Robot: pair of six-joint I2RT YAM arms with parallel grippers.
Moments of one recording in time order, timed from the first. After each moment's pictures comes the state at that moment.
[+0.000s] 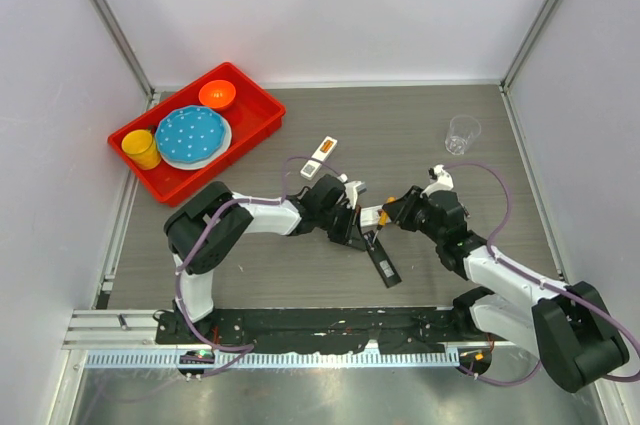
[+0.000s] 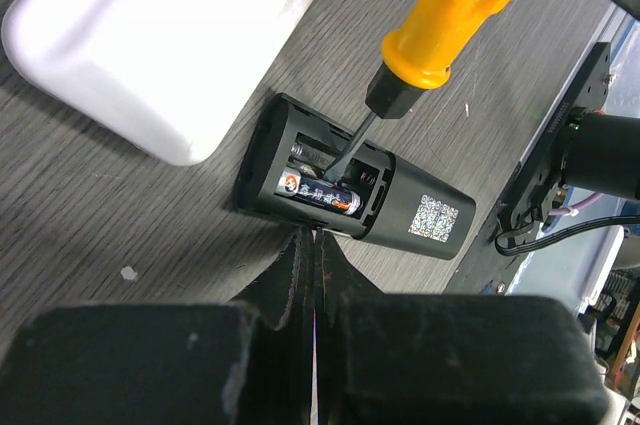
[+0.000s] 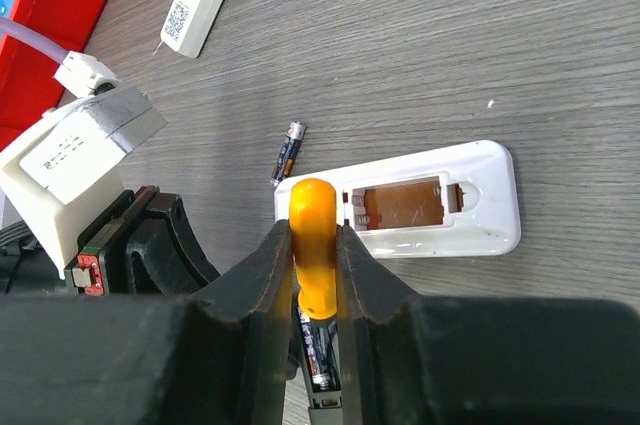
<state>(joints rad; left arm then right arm) -0.87 1.90 0.97 0.14 0.49 -0.61 0.41 1.02 0.29 0.30 -0.07 0.70</state>
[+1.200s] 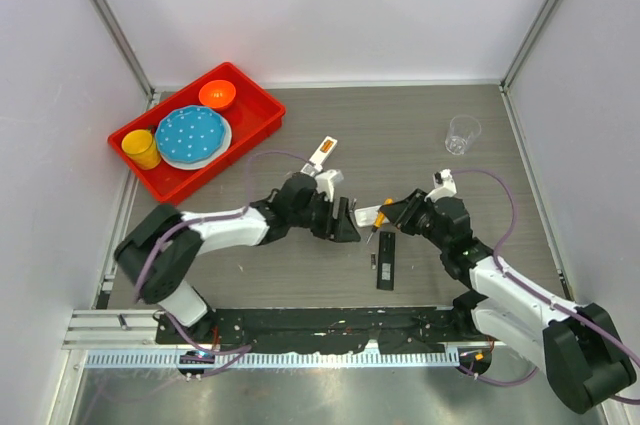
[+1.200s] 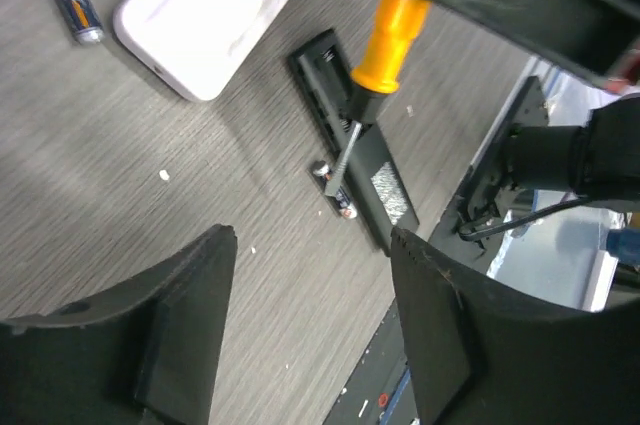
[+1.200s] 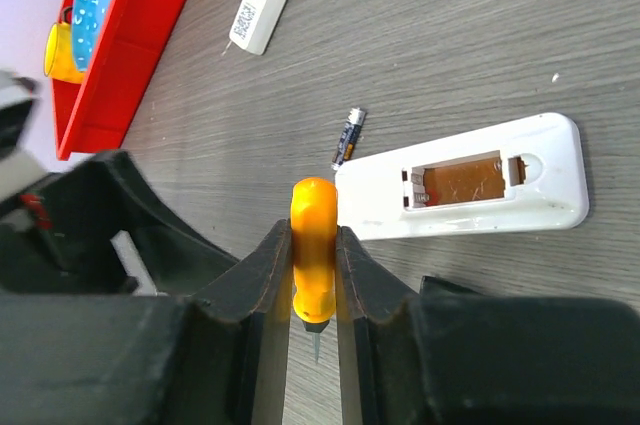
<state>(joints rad) -0.82 1.67 0.81 0.20 0.44 -0.60 0.42 0.92 0.24 0.31 -0.12 0.82</state>
